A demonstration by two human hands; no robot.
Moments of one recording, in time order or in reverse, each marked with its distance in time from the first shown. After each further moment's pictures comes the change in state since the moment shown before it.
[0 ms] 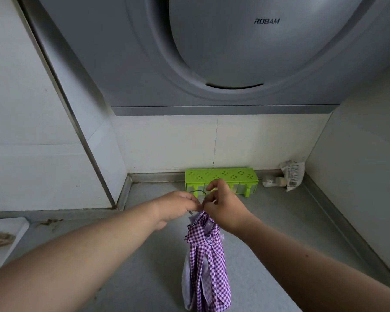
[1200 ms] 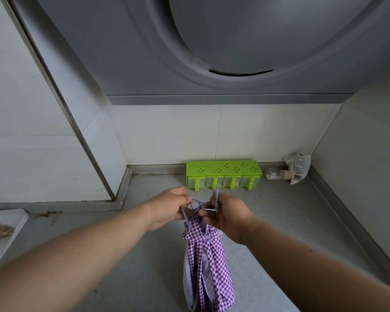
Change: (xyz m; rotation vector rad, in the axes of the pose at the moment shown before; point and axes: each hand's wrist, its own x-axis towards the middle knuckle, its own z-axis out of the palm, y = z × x) left_hand 0.016 -0.036 -0.008 -0.299 -0.013 -0.076; right_hand 0.014 0.025 0.018 0.859 -0.055 0.528
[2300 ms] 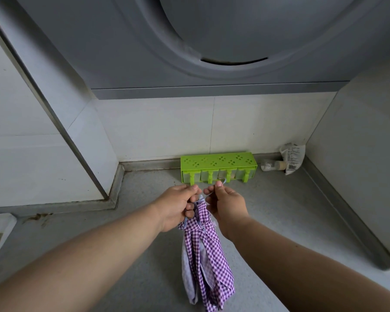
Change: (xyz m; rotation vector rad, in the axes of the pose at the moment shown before) left_hand 0.009 0.006 0.034 -0.379 0.025 -0.046; right_hand 0.022 0.017 0.006 0.160 0.301 -0.217
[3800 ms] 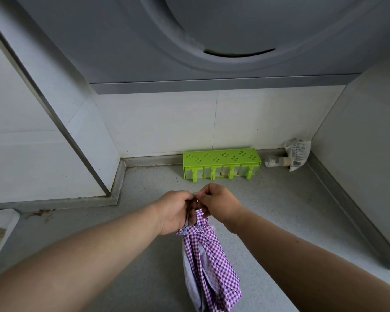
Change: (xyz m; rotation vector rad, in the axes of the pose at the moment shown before) left_hand 0.011 -0.014 -0.012 -0.028 -0.048 -0.259; right_hand 0.003 -0.008 0.003 -0.694 -0.314 -0.126
